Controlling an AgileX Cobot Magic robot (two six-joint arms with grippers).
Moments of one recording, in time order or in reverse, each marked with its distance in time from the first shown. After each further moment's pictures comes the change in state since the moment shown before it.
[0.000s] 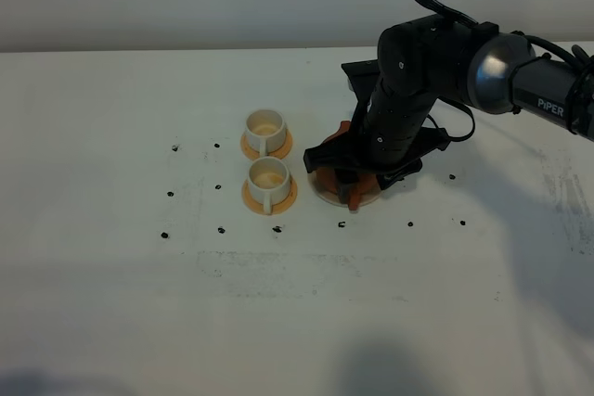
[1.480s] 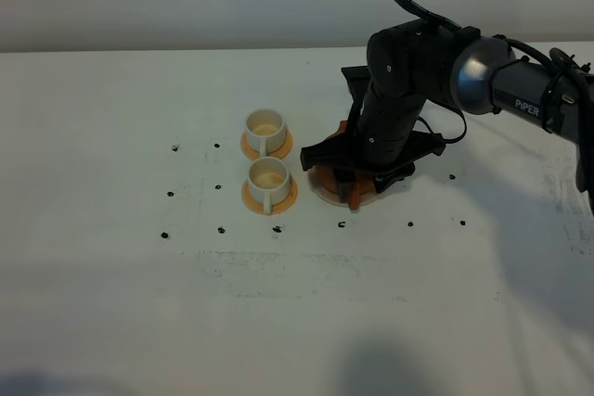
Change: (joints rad) left arm 0.000 0.000 0.000 0.000 0.000 0.001; right arm -0.001 0.071 -0.068 -0.024 0.028 0.074
